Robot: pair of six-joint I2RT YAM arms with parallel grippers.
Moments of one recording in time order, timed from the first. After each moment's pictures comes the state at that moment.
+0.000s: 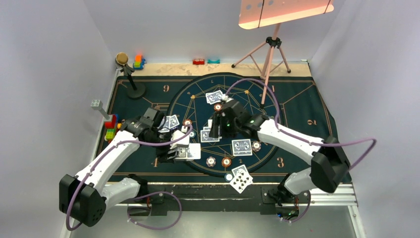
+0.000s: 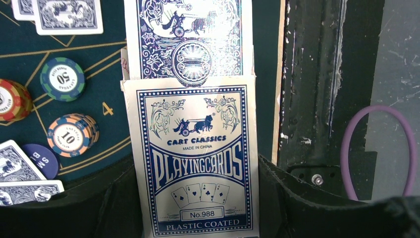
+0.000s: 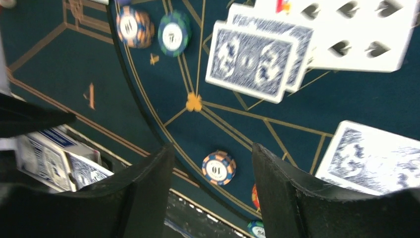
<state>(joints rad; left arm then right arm) -0.41 1.08 0.84 -1.05 0.63 1.02 0.77 1.40 1.00 -0.41 -0.04 0.71</state>
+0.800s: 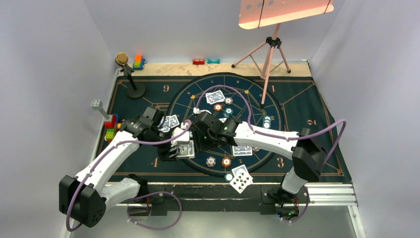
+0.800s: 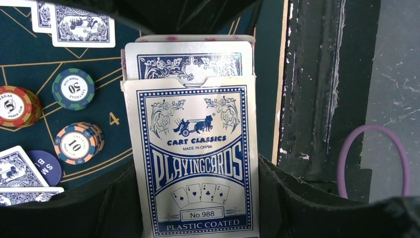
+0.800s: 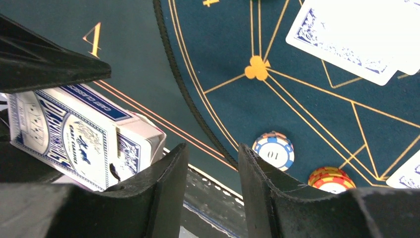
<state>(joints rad) -0.40 1.08 0.84 -0.99 0.68 0.95 1.07 1.64 1.25 -0.56 0.04 0.73</state>
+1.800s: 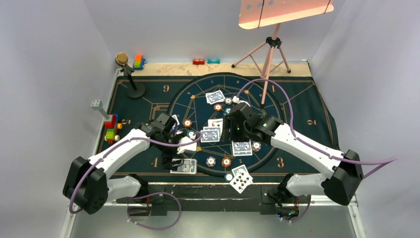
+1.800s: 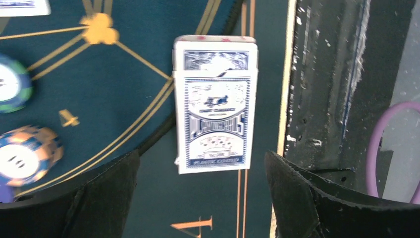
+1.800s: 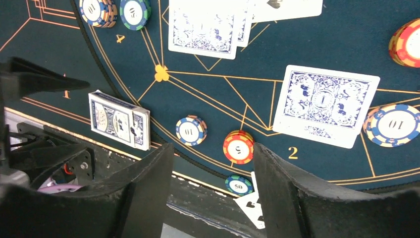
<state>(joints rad) -0.52 1.22 0.73 -0.90 0.56 0.98 0.83 1.27 1.04 -0.70 0.09 0.75</state>
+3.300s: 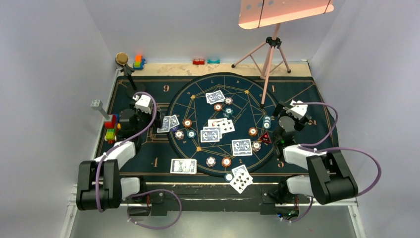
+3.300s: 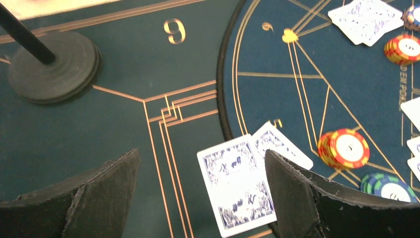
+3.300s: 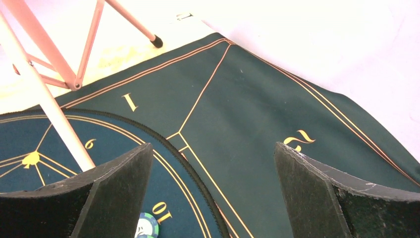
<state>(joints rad) 0.07 1.20 0.38 0.48 0.32 0.11 0.21 1.27 0.28 0.95 0.82 0.09</state>
